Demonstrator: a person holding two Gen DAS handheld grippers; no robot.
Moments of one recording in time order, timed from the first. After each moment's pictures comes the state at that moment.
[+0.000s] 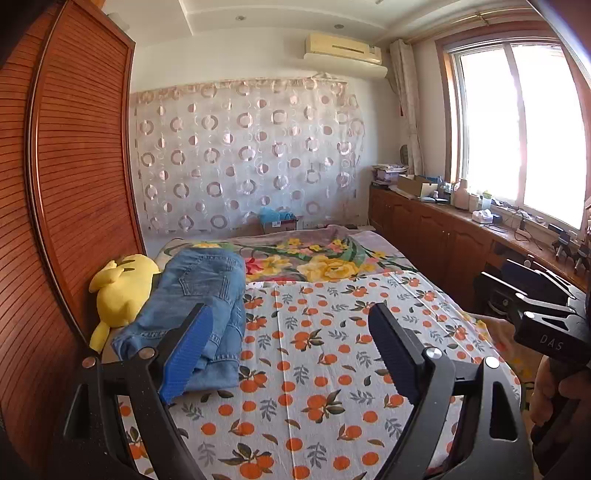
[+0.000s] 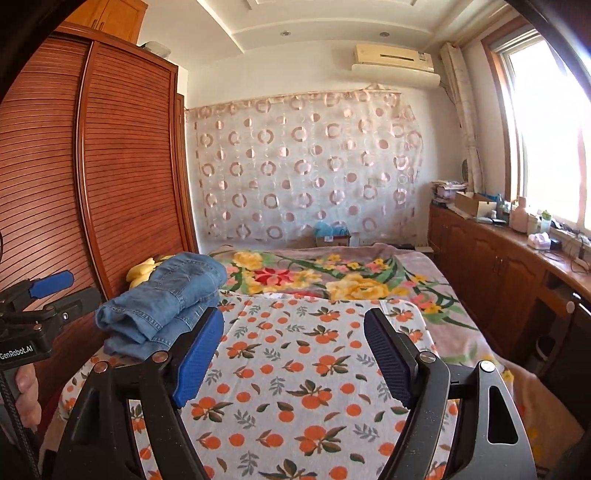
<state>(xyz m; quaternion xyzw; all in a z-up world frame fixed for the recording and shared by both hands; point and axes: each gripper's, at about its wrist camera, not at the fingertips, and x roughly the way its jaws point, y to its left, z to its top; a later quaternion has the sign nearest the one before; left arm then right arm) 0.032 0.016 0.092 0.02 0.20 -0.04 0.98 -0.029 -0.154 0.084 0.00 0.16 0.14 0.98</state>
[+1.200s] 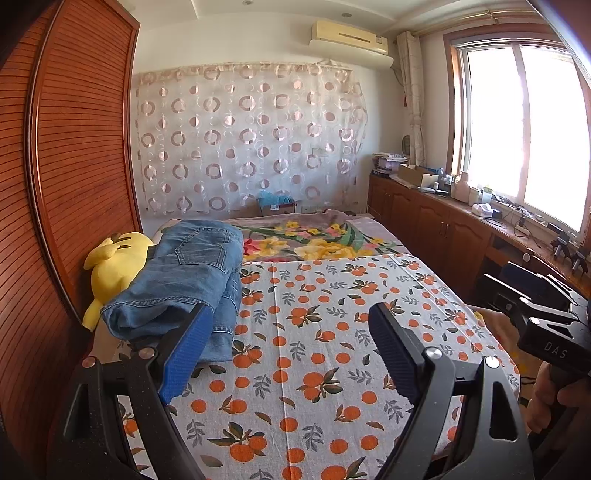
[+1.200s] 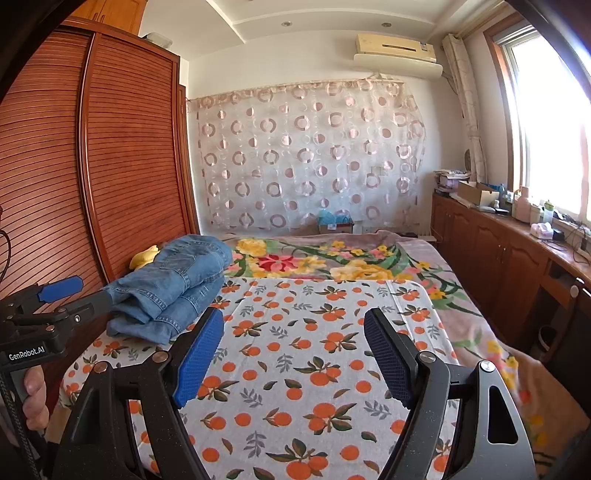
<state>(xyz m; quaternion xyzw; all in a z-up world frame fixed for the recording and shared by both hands) 0.035 0.018 0.069 0.00 0.23 -0.04 0.97 -0.027 -0.156 0.075 0.00 0.17 0.15 0.97</state>
